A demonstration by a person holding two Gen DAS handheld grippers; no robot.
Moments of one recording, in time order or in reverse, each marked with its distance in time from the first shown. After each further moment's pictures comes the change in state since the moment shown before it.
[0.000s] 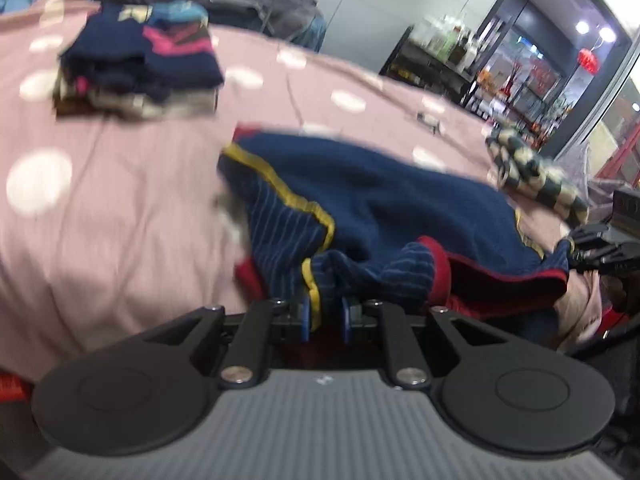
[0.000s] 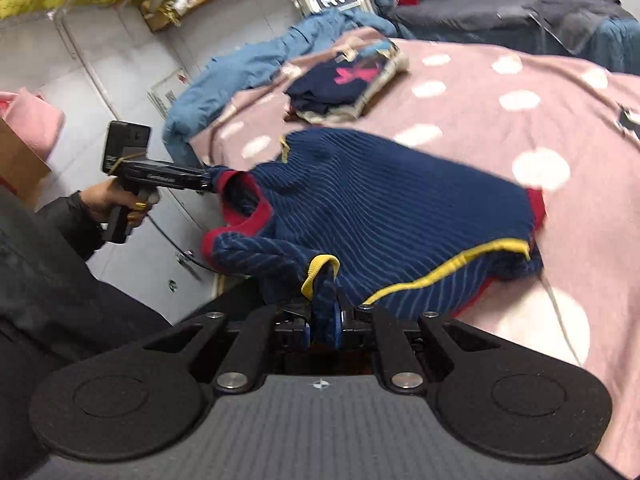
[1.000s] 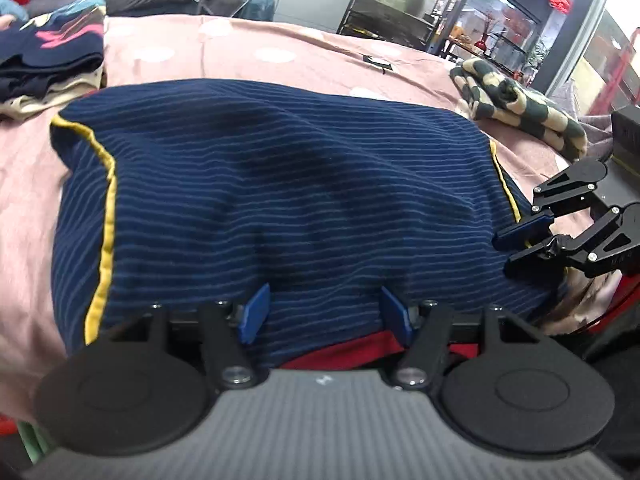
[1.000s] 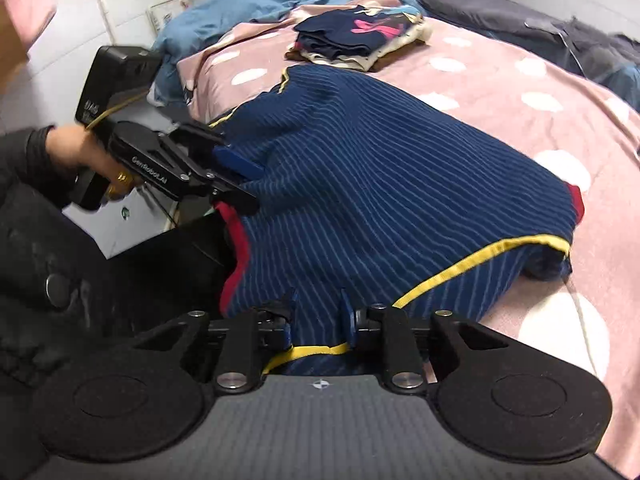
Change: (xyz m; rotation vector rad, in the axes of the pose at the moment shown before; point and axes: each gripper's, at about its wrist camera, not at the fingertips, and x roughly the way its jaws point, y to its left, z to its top) left arm 0.085 -0.098 -0.009 0.159 0.048 -0.001; right arm 0.063 0.025 -0.006 -0.196 0.107 -0.123
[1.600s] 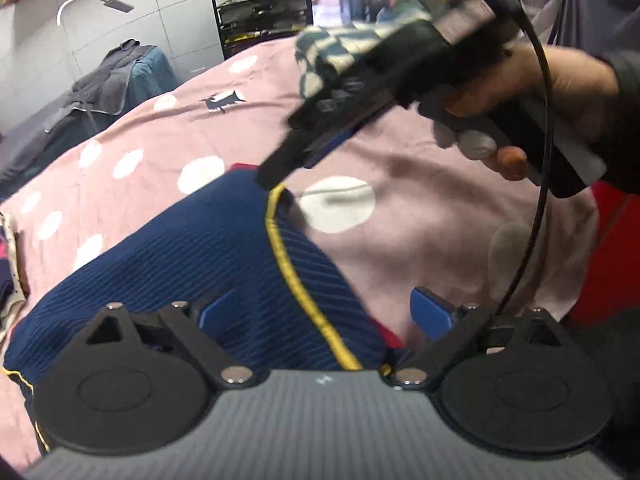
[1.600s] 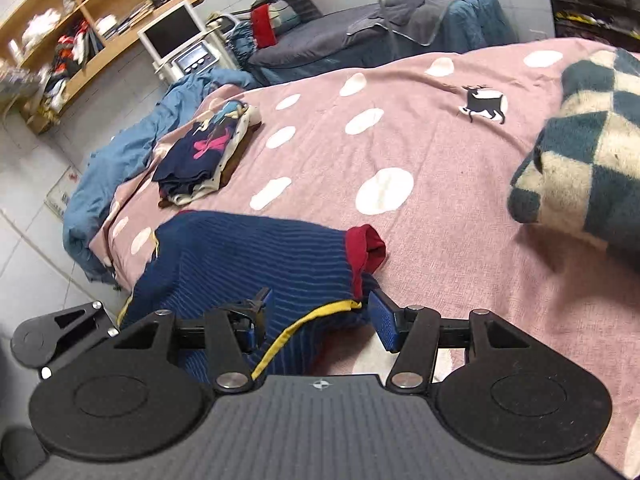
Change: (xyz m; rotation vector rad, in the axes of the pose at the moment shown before) left arm 0.041 -0.246 0.054 0.491 0.087 0.150; right arm -0.055 -0.106 -0.004 0.501 -0.232 -0.128
